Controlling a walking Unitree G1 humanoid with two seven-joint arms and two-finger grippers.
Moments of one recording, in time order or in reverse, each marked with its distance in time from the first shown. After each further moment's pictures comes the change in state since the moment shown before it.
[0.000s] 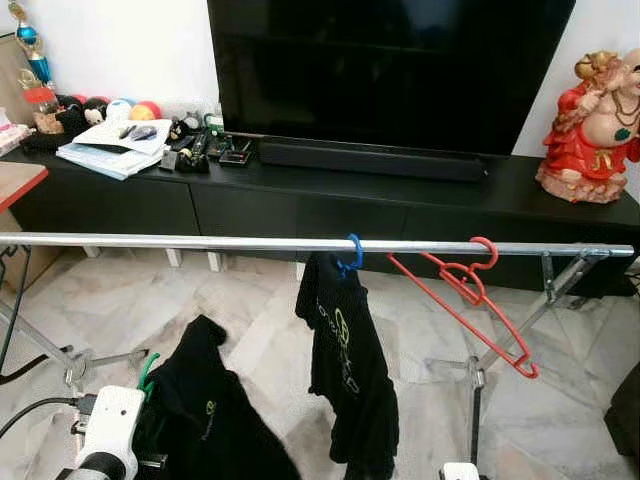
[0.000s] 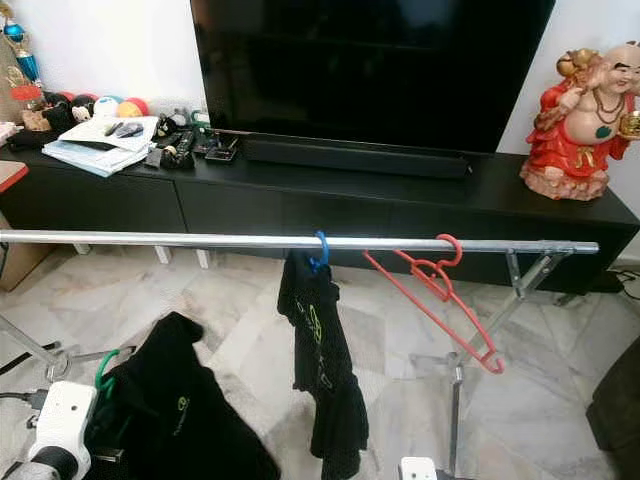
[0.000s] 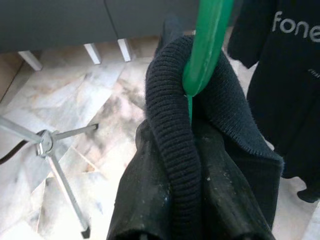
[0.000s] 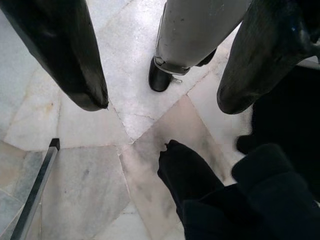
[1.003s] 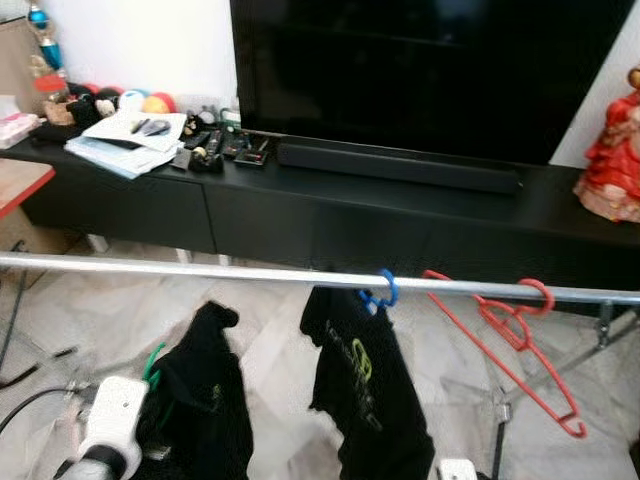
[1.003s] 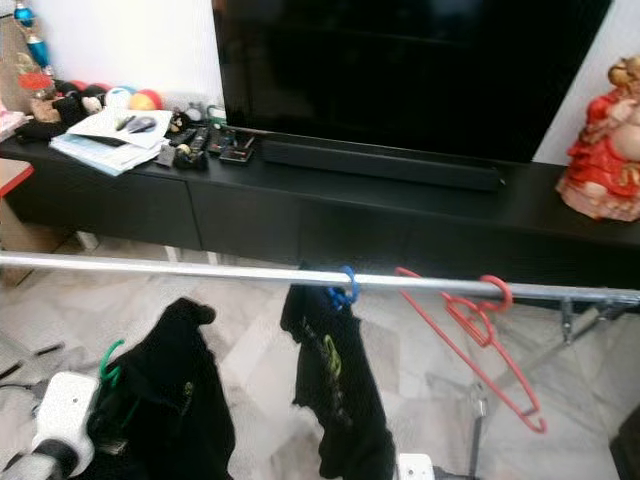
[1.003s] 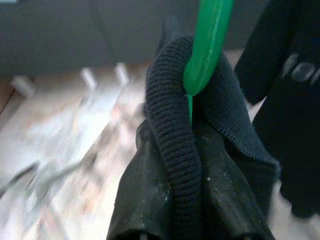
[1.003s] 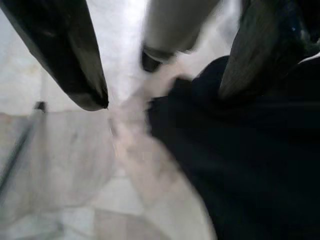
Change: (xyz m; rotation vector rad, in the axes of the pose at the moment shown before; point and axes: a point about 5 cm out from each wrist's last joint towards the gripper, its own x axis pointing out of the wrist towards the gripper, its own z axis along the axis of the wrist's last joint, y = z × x) left arm 0.001 0.002 0.008 0.012 -0.043 -0.016; right arm 0.002 0.011 0.003 0.028 -0.021 0.023
